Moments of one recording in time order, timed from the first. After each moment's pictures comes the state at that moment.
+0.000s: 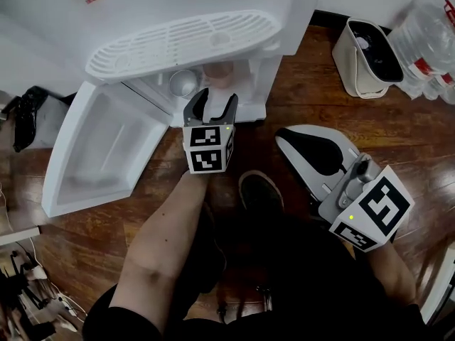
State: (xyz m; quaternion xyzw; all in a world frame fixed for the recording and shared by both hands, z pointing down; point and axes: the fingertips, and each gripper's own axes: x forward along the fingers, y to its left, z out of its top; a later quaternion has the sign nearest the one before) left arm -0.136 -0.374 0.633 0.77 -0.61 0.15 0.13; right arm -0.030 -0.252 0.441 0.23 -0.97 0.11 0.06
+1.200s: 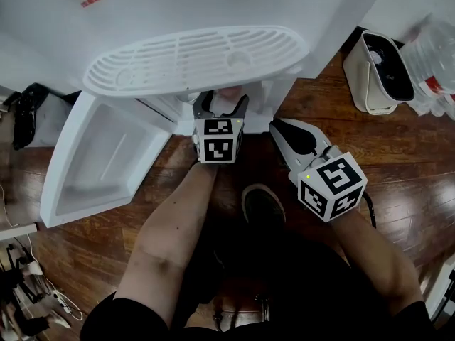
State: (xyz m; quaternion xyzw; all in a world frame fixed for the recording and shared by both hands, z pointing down) left arm -0.147 -0.421 0.675 0.76 -0.61 0.19 0.14; right arm -0.045 -0.327 0.572 0.31 -0.93 0.16 0.13
